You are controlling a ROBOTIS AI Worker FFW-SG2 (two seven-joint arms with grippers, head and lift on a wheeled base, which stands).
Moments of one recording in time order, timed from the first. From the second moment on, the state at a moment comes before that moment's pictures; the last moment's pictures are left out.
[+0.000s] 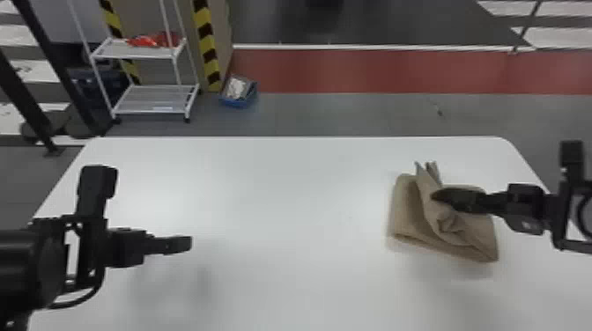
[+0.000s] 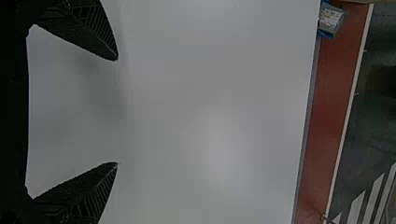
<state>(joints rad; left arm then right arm) 0.00 0.24 0.18 -1.97 0.04 1.32 -0.56 -0.38 -0.23 -0.43 -1.49 -0.19 1.51 0.89</state>
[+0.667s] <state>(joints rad) 0.00 0.24 0.18 -1.96 0.04 1.30 -0.56 -0.39 -0.22 -0.40 -1.45 -0.19 1.43 0.85</state>
